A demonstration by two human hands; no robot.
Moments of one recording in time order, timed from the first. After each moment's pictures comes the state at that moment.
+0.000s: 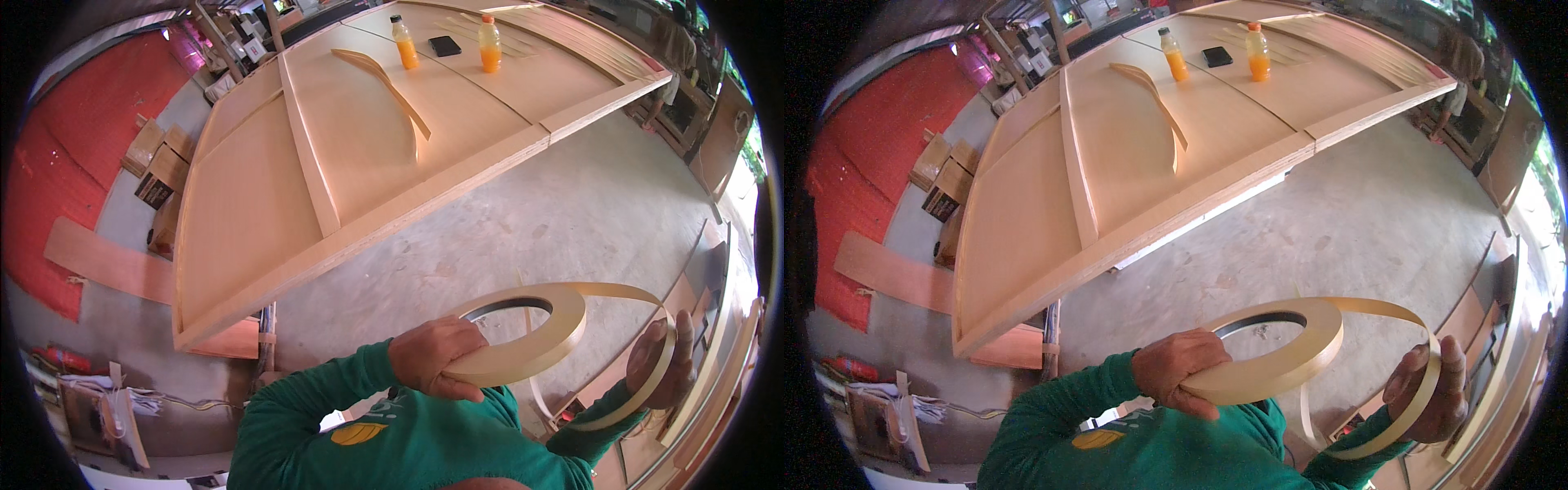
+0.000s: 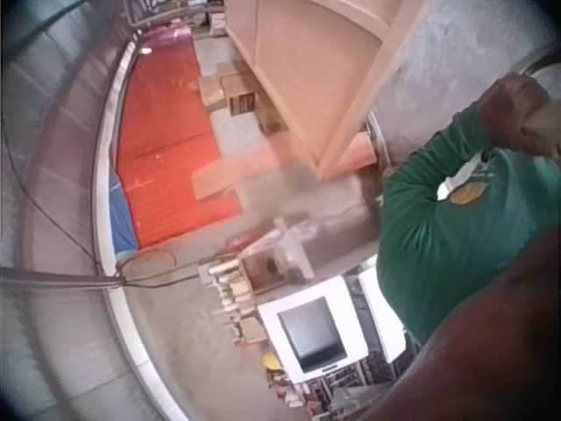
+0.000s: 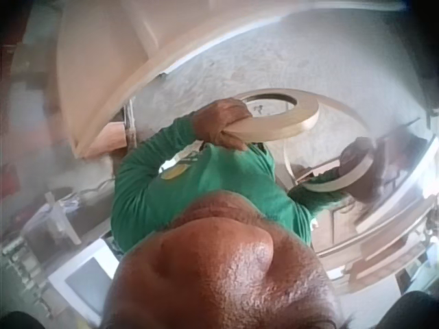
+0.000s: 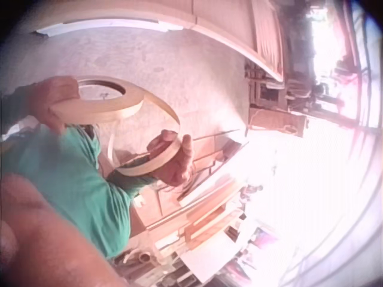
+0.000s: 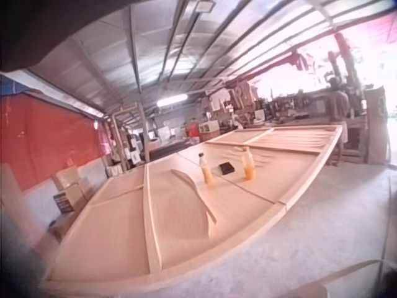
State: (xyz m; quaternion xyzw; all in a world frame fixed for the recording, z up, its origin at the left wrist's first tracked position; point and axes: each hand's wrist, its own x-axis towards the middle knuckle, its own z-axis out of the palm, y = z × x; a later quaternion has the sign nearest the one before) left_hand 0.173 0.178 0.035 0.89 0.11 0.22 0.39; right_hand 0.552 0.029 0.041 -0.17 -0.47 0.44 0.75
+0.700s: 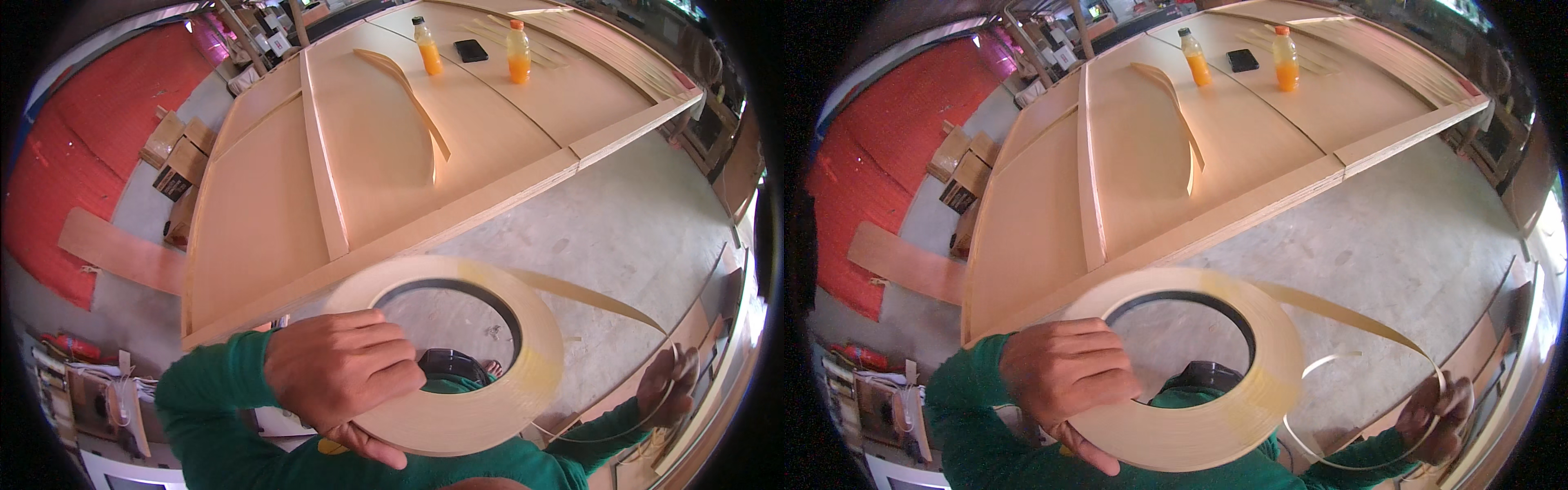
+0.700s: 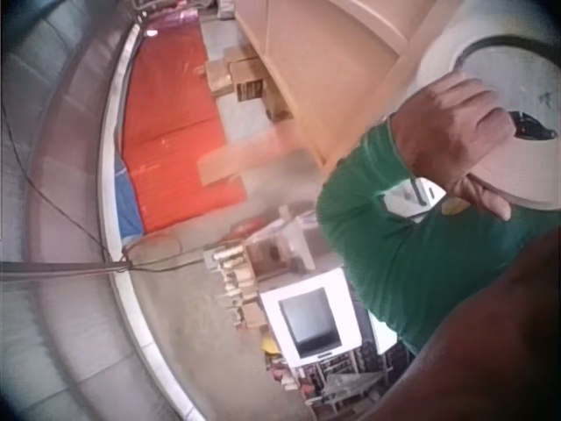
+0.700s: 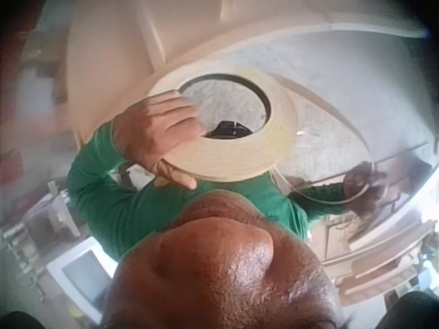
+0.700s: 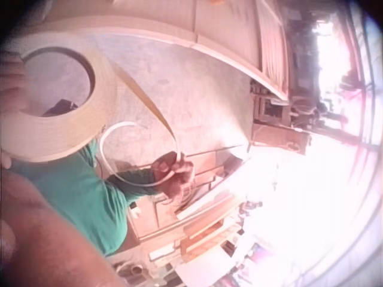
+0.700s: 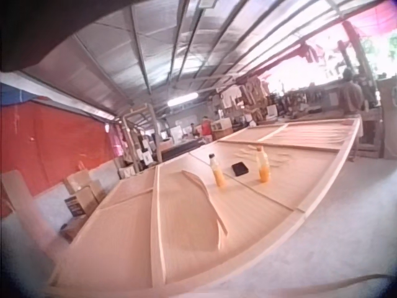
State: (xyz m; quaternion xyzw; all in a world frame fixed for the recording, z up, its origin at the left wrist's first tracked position) left_hand 0.140 0.217 0.211 0.98 0.11 0.06 0.17; right_hand 0.590 0.083 0.008 -0.21 -0.42 0.39 0.79
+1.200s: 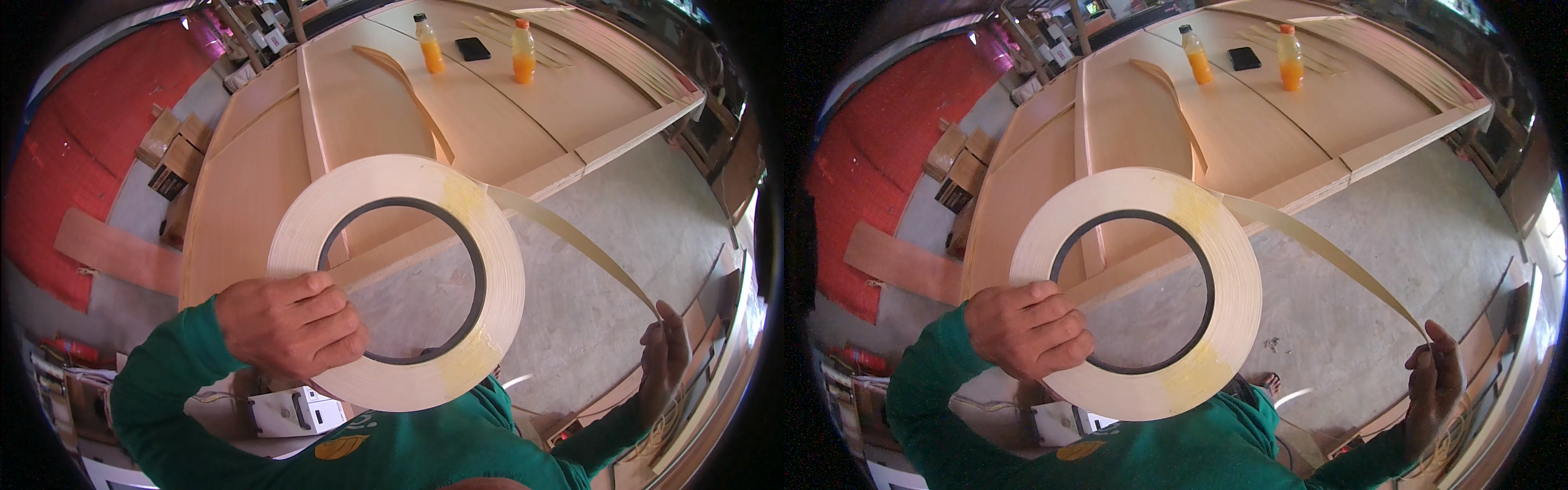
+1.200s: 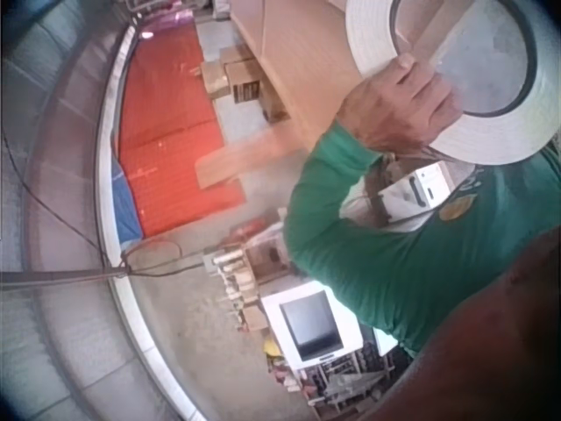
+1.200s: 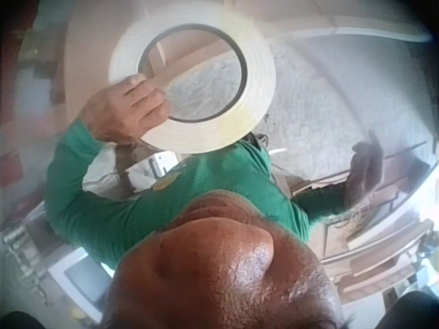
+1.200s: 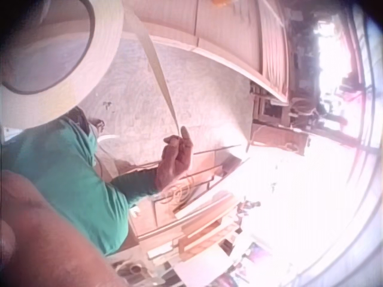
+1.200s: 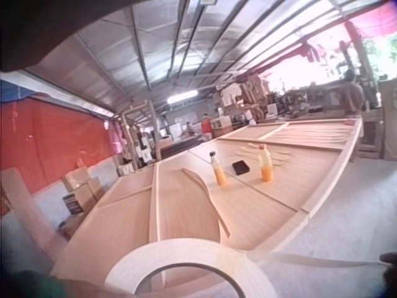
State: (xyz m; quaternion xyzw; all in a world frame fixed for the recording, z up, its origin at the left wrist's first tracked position) left_hand 0.085 0.253 0.225 0.97 0.04 -0.04 -0.24; right_hand 0.553 0.122 0.045 -0.65 -0.42 0.22 0.59
